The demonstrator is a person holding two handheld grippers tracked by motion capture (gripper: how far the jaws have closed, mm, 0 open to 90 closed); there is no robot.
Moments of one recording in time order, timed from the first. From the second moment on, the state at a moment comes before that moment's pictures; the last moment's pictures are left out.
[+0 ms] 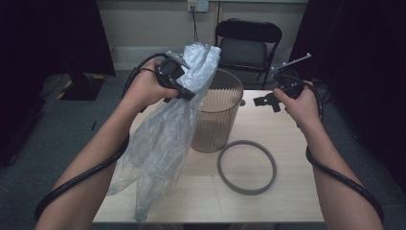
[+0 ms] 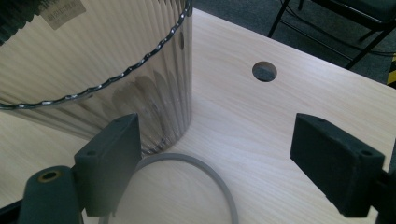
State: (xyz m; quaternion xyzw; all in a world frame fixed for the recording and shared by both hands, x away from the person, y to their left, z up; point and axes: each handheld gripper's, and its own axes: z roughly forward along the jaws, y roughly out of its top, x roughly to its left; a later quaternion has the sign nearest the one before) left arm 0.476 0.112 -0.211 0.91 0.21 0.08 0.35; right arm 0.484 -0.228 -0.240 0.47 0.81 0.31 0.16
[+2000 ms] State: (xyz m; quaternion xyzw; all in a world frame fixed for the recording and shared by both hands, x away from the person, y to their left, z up) left arm 0.482 0.131 -0.220 0.87 0.32 0.08 0.38; right arm 0.499 -0.135 -0.226 0.38 0.86 0.32 0.13
